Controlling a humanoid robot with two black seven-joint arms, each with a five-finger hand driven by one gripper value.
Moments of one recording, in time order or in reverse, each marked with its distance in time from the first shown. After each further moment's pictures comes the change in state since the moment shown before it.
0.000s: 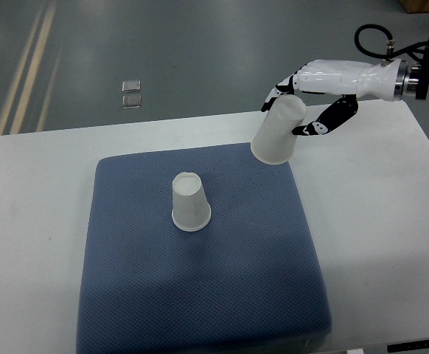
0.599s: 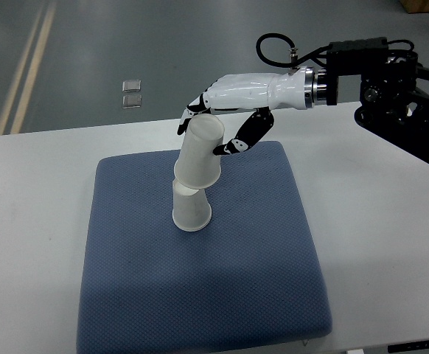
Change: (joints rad) left arm 0.000 0.000 0.000 0.000 0.000 0.000 0.000; right arm 0.084 0.268 -0.018 -0.020 0.000 0.078 -0.090
